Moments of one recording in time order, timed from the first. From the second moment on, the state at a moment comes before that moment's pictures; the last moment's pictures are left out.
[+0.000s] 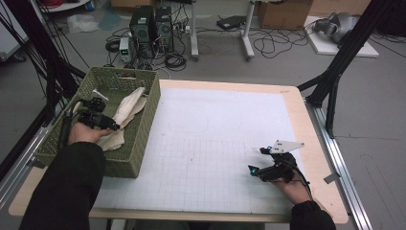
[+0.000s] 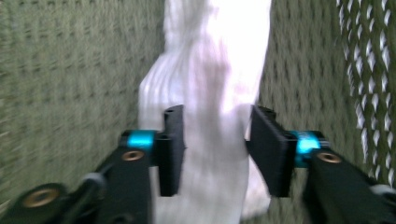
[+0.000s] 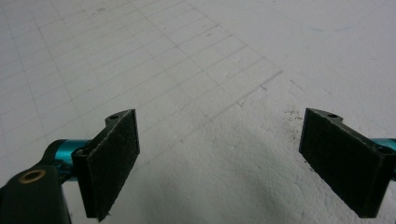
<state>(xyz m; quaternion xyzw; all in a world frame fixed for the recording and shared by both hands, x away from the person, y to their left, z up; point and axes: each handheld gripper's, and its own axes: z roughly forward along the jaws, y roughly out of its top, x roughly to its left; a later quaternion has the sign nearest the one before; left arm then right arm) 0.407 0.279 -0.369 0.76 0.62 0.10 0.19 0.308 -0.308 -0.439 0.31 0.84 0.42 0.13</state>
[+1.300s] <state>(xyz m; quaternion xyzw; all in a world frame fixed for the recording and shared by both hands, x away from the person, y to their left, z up) 0.400 0.248 -0.378 0.82 0.57 0.08 0.07 0.309 -0.305 -0.438 0.30 0.84 0.42 0.13</state>
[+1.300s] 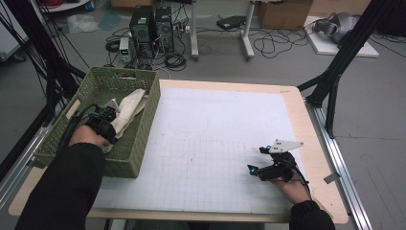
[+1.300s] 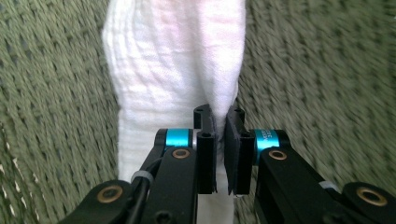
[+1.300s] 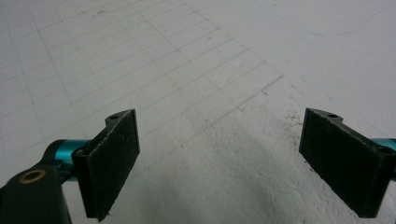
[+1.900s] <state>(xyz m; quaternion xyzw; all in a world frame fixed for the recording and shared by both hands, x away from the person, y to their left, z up) 0.412 0.262 -0.375 0.76 0.61 0.08 0.22 0.310 -0.302 -0.438 0.30 0.85 0.42 0.13</state>
